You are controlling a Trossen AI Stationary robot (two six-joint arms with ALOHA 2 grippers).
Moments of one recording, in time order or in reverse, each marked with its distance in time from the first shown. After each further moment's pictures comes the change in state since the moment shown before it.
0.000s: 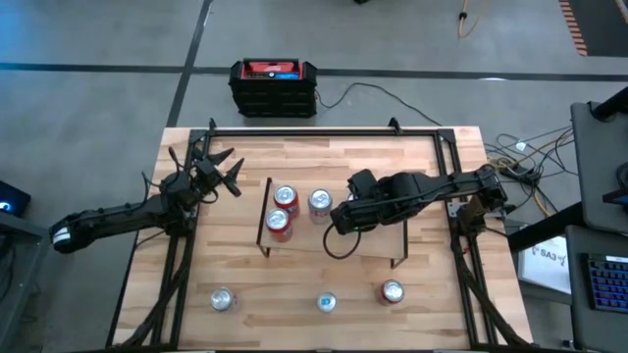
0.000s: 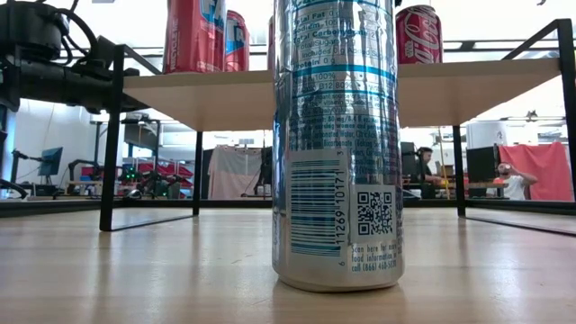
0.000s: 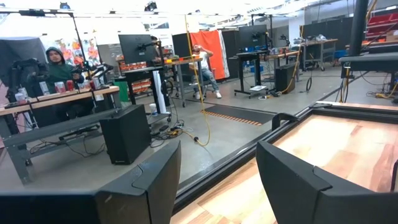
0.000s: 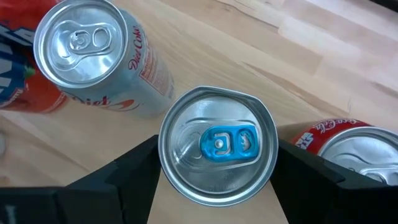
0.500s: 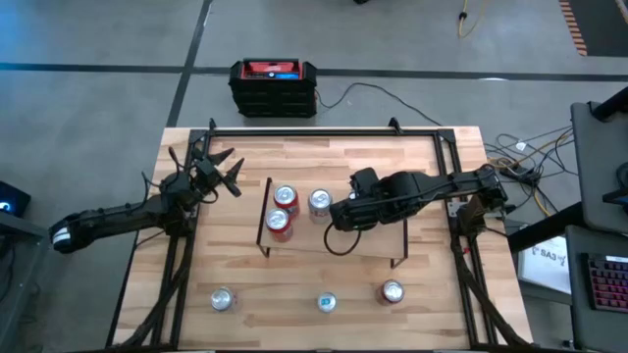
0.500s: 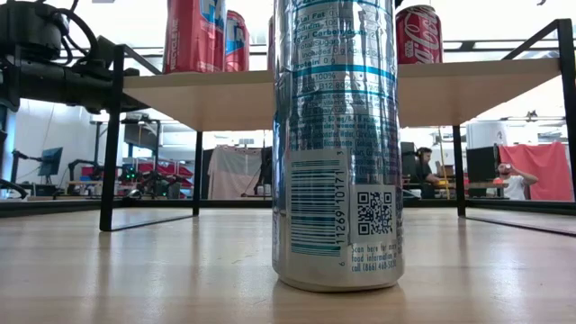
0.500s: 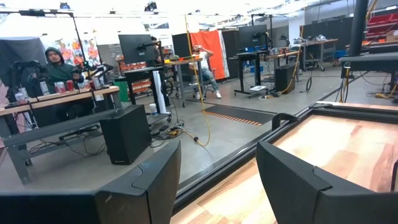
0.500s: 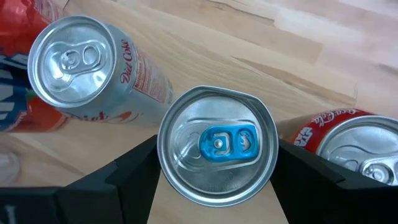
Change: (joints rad) left arm 0.000 0.000 0.000 0.000 0.000 0.000; right arm -0.004 0.000 -0.005 0.003 0.000 0.103
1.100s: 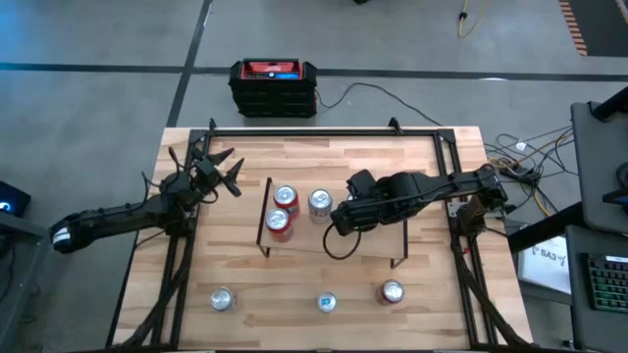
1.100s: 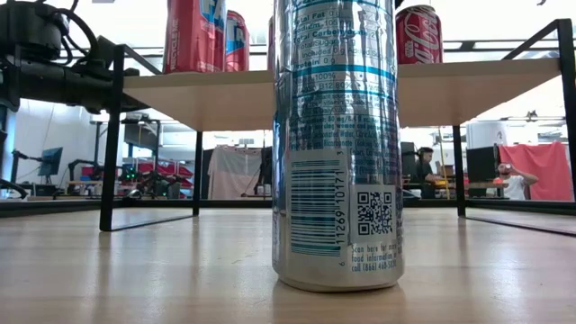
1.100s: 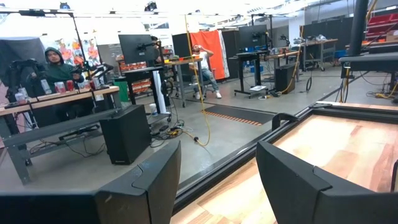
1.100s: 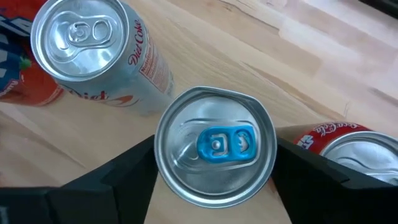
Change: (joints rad) left arm 0.000 0.000 0.000 0.000 0.000 0.000; right arm 0.003 0.000 -0.001 -0.002 -0.007 -0.143
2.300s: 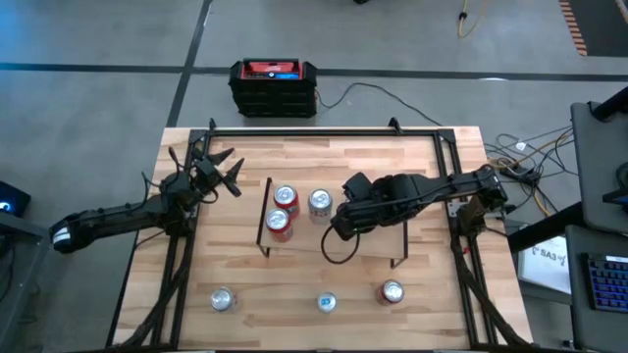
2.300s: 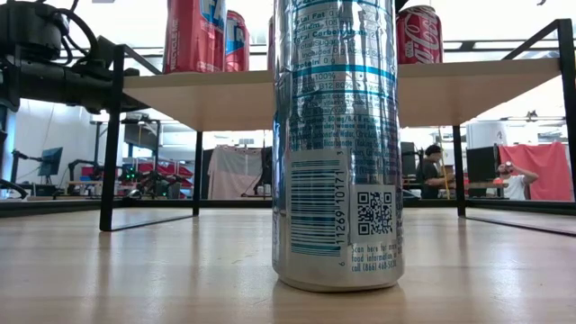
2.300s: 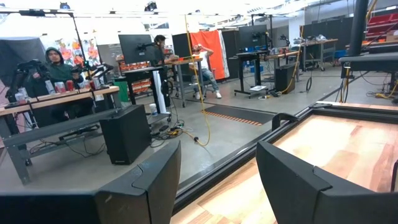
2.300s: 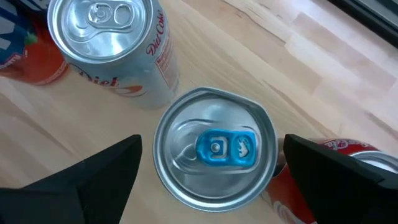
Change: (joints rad) left arm 0.000 0.000 0.000 0.000 0.000 0.000; right arm 0.005 0.000 -0.015 0.027 0.007 -0.133
